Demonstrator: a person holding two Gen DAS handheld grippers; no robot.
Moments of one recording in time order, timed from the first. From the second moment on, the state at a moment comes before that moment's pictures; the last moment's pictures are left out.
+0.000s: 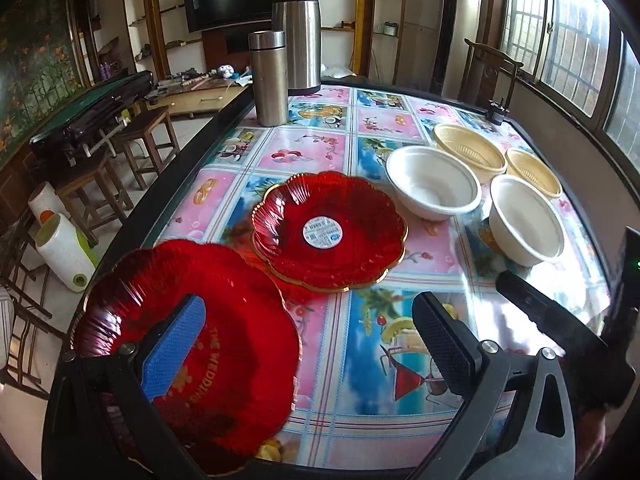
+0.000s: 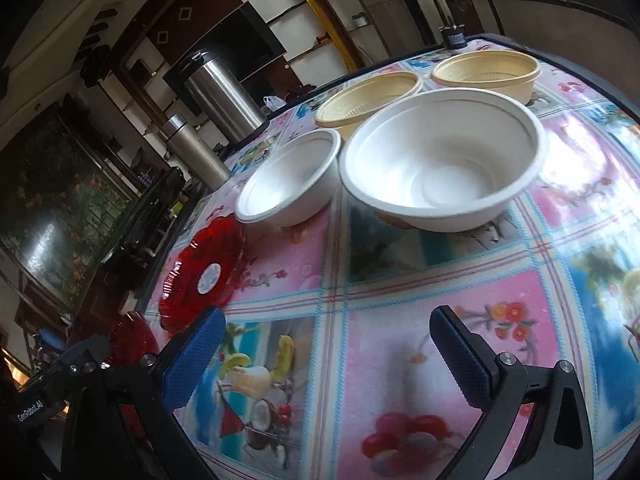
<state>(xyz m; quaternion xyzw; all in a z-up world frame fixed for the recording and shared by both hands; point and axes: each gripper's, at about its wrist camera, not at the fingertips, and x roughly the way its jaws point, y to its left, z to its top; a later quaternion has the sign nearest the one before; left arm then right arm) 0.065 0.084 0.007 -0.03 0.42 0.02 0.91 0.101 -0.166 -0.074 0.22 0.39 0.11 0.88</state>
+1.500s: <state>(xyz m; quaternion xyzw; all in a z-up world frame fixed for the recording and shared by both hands) 0.235 0.153 -0.072 -0.15 0.62 -0.02 0.77 0.207 -0.111 -0.115 0.42 0.46 0.30 0.72</state>
